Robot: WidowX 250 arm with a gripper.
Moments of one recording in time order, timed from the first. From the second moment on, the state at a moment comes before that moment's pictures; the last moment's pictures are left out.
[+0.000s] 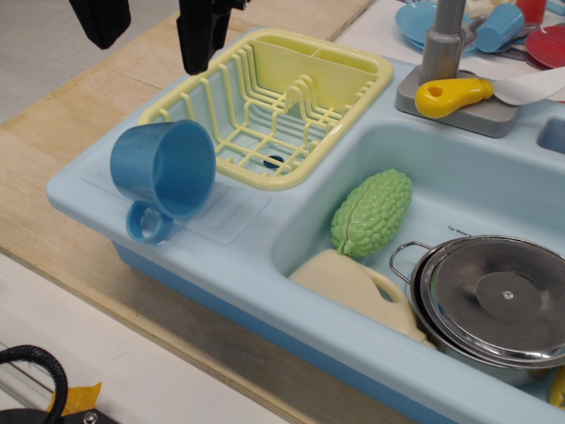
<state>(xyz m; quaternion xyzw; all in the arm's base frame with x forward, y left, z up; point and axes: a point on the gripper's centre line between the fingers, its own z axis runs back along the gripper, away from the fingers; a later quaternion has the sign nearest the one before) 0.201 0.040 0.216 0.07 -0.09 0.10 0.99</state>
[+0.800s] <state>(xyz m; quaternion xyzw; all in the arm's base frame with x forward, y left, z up) 0.191 0.016 0.197 0.16 -0.03 0.11 0.98</state>
